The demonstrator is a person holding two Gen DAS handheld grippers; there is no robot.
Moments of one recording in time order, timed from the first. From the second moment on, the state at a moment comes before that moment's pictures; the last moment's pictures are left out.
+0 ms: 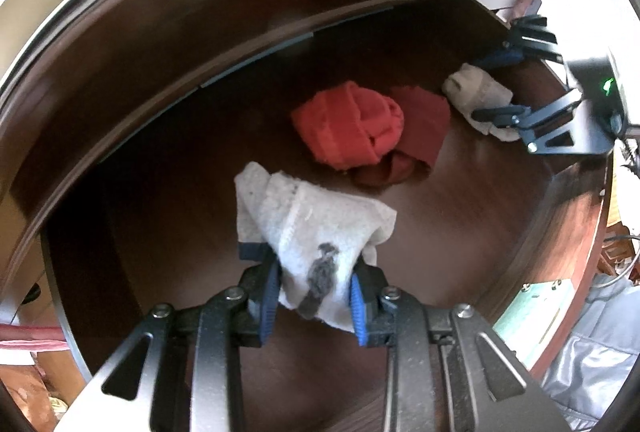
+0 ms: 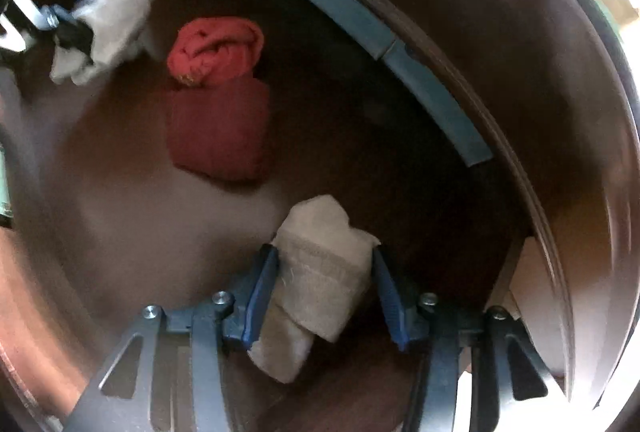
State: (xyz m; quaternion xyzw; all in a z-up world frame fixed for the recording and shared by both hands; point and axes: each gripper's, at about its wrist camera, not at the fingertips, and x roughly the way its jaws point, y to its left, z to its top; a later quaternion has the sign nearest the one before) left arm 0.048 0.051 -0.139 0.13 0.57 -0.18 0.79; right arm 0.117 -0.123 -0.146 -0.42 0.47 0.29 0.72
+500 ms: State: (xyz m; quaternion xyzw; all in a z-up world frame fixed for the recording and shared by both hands) left arm 0.041 0.057 -0.134 0.12 0.55 -0.18 0.81; right arm 0.103 -0.105 -0.114 -0.41 0.46 0.31 0.73
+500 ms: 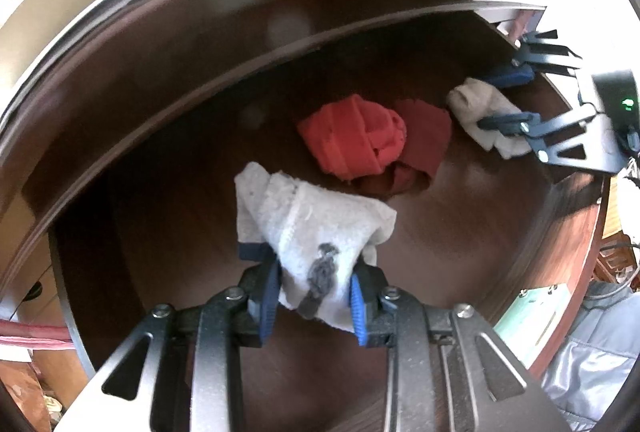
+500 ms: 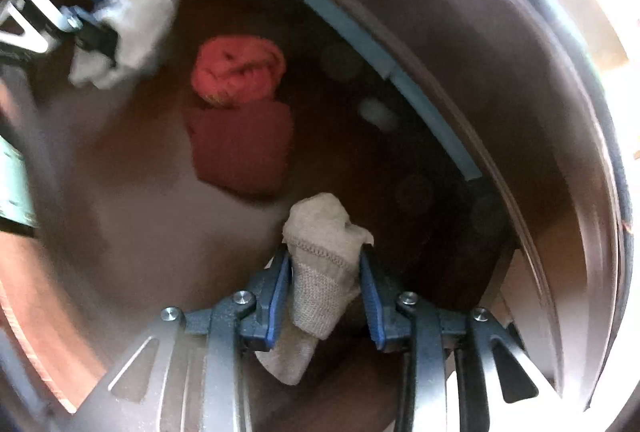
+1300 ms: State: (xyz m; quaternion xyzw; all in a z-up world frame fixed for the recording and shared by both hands) left arm 0.006 0.075 -0.104 0.11 0.48 -0.13 0.86; right arm 0.072 -0.213 -0.056 -0.25 0.39 0.36 0.81
